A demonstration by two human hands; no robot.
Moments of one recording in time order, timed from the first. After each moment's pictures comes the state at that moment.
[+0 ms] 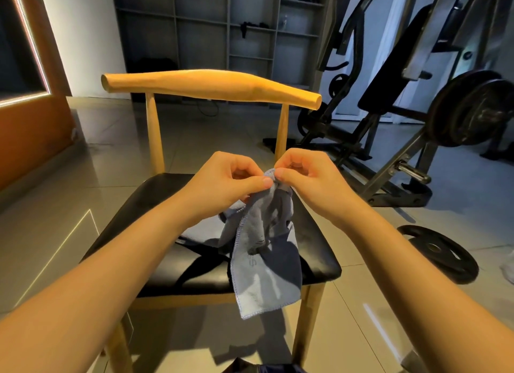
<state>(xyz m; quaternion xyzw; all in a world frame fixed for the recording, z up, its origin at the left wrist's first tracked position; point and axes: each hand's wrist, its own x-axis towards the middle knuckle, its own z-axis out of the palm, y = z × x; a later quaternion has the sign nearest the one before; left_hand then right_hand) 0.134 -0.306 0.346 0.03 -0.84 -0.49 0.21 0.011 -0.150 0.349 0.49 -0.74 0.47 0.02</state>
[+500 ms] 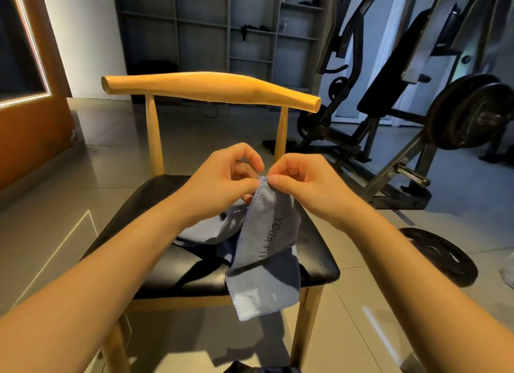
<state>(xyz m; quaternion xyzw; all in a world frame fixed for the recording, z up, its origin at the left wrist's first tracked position) 0.132 -0.314 0.346 -0.02 -0.84 -0.48 0.24 0.014 -0.146 0.353 0.50 -0.74 0.45 -0.04</state>
